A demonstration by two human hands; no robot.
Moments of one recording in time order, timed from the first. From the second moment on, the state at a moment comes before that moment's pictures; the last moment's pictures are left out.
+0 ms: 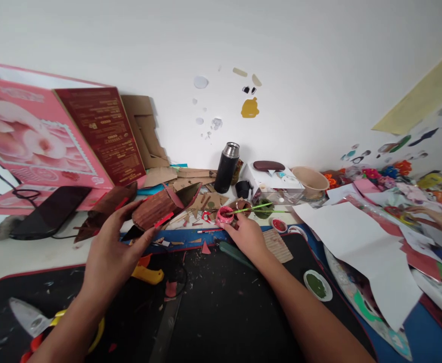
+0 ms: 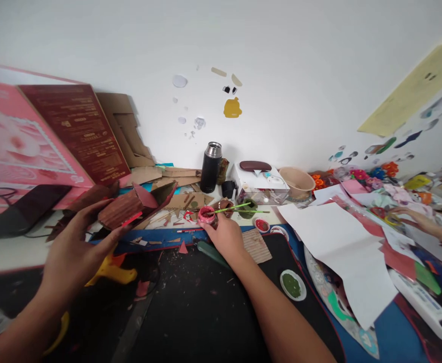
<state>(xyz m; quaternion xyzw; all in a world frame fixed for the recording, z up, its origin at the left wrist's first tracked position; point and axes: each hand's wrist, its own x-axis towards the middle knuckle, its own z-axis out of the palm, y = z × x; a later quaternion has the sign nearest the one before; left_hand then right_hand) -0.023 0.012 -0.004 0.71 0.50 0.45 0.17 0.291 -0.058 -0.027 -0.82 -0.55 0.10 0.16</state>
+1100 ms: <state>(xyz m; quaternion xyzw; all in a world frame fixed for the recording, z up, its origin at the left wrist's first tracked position) -0.017 0.014 -0.011 0.72 0.48 0.48 0.12 0.291 -0.109 0.005 -0.68 -0.72 0.12 0.09</state>
